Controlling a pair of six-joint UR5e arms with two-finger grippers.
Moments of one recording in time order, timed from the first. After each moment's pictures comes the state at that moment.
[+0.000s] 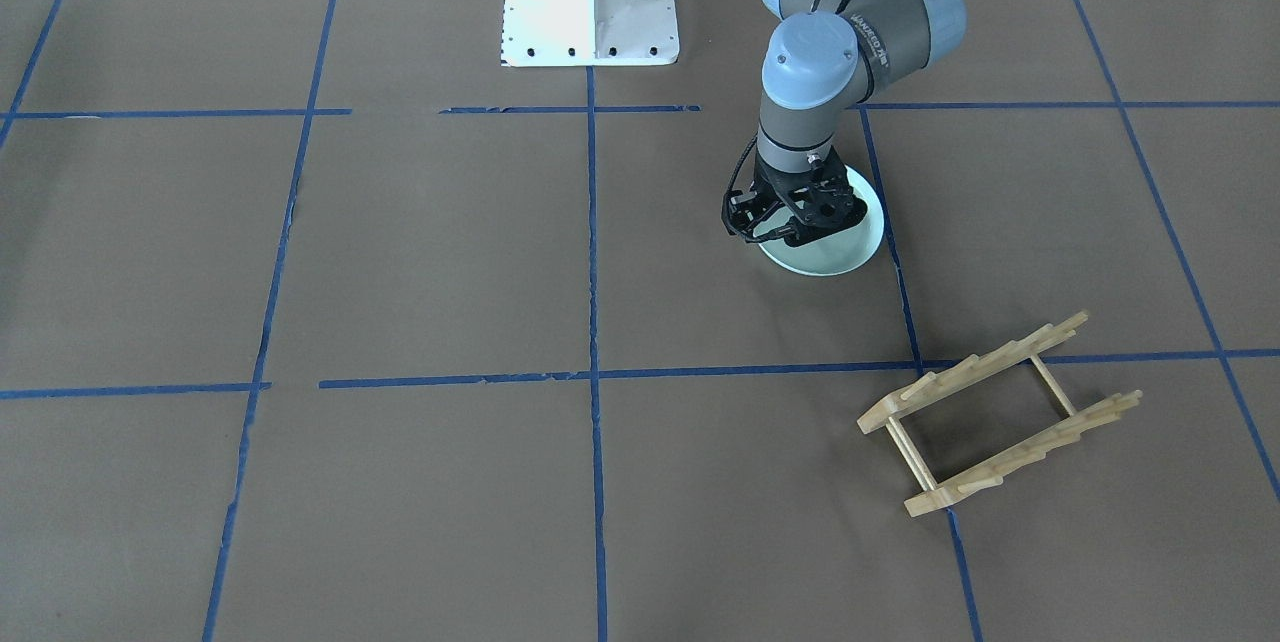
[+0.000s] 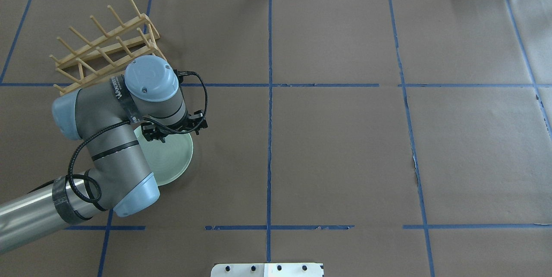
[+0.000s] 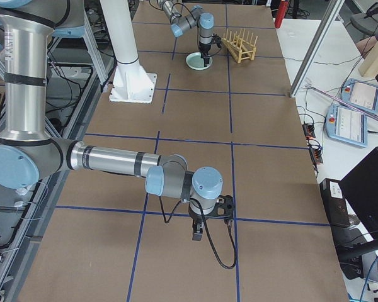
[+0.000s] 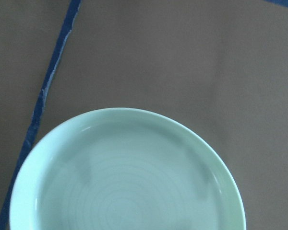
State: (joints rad) left arm -0.58 -2.10 -1.71 -1.49 -1.90 -1.38; right arm 1.61 -1.67 1.60 -1.60 2.30 -0.07
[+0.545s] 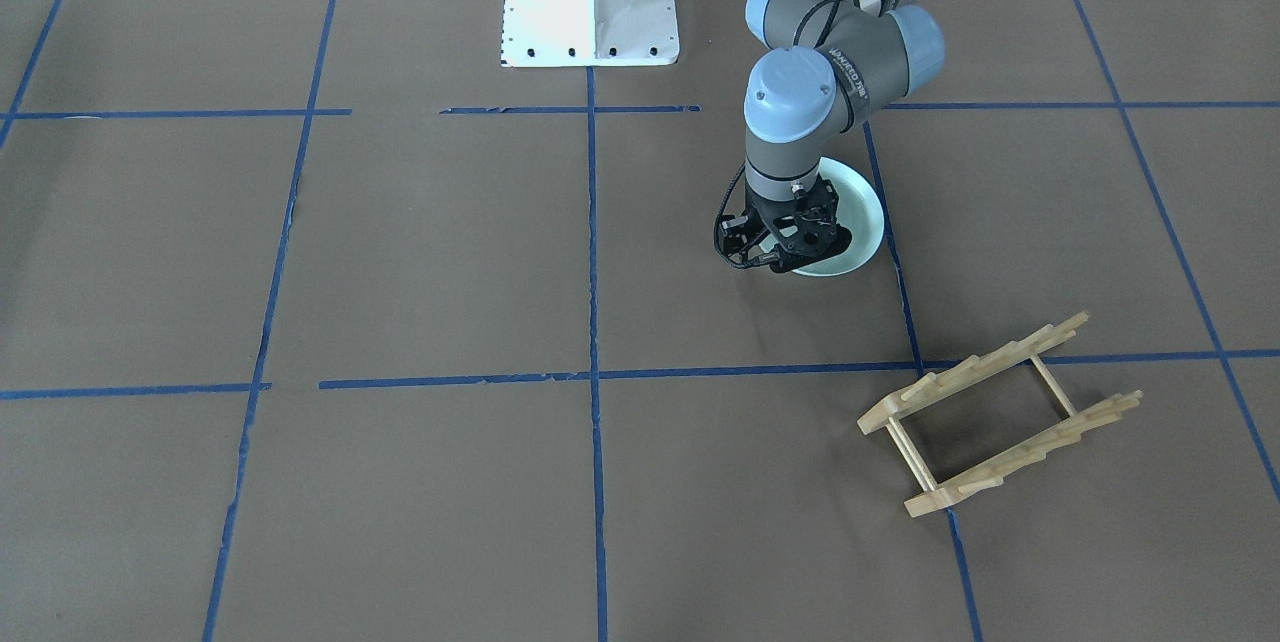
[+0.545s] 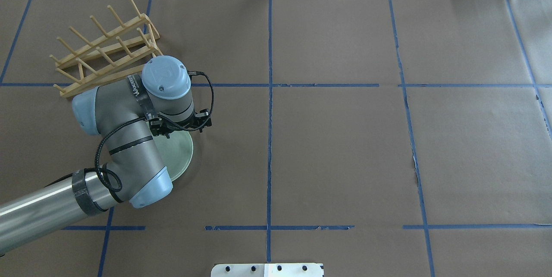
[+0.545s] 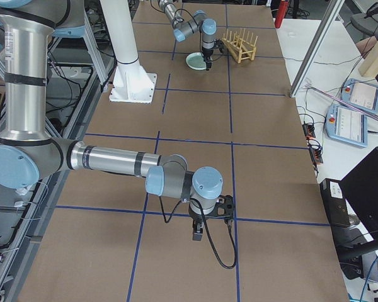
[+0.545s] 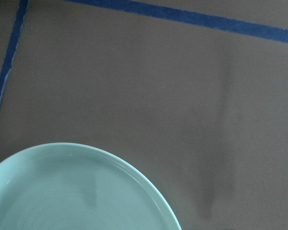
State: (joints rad) left arm -0.58 -2.15 -1.60 -1.51 -1.89 -1.34; right arm 1.61 -1.67 1.60 -1.60 2.30 -0.07
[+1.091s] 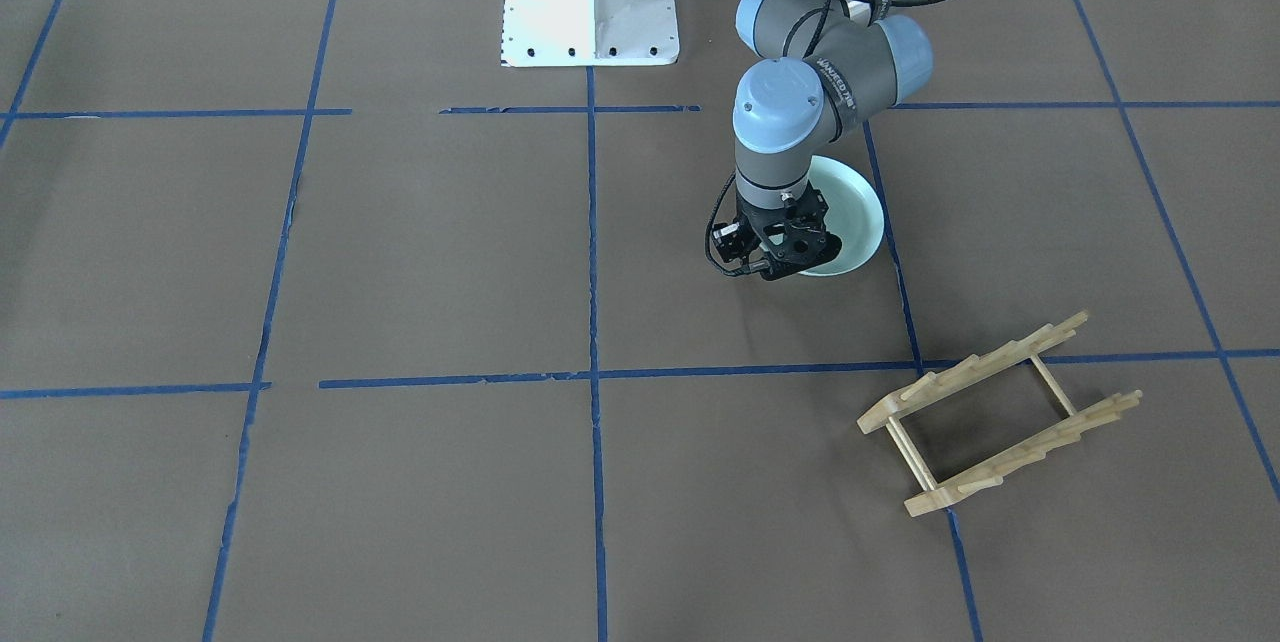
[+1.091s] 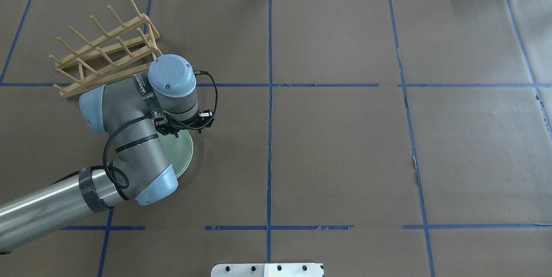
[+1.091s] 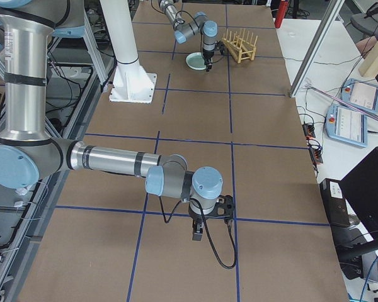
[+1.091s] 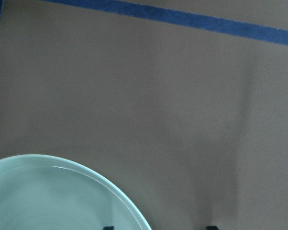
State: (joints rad) left arm -0.58 -2.17 -1.59 -1.52 -1.90 -1.34; right arm 1.61 -1.67 1.60 -1.60 2.30 -0.07
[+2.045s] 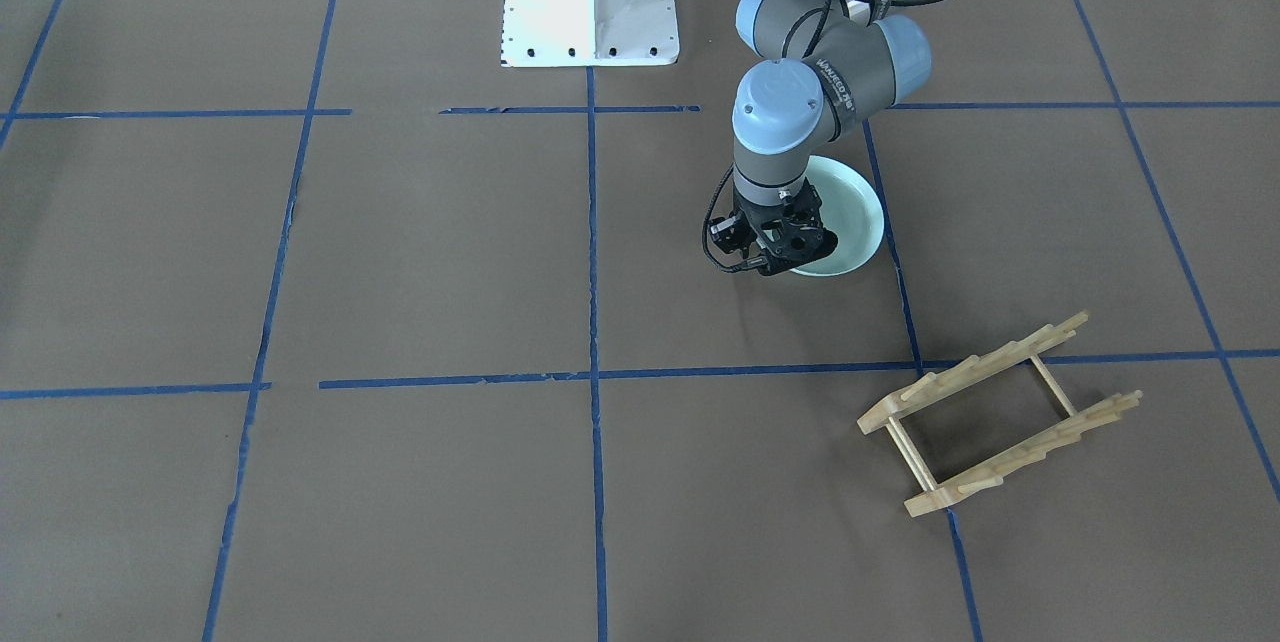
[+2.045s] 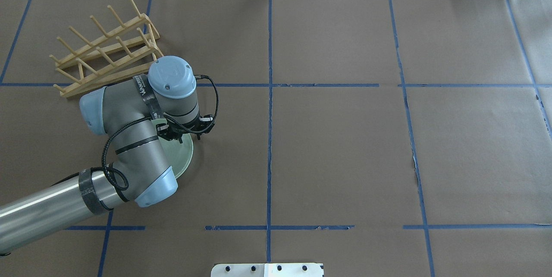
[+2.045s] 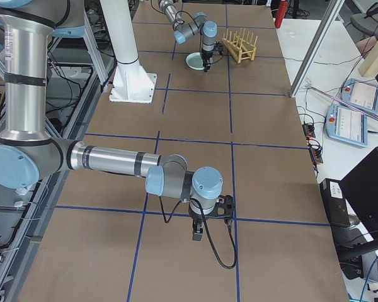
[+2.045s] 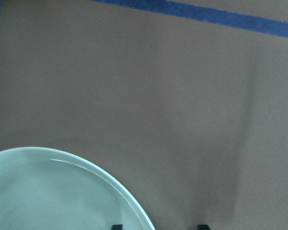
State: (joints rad) left arm -0.57 -2.16 -1.59 -1.51 -1.95 -1.35; right arm 1.61 -1.67 1.60 -1.60 2.30 -0.07
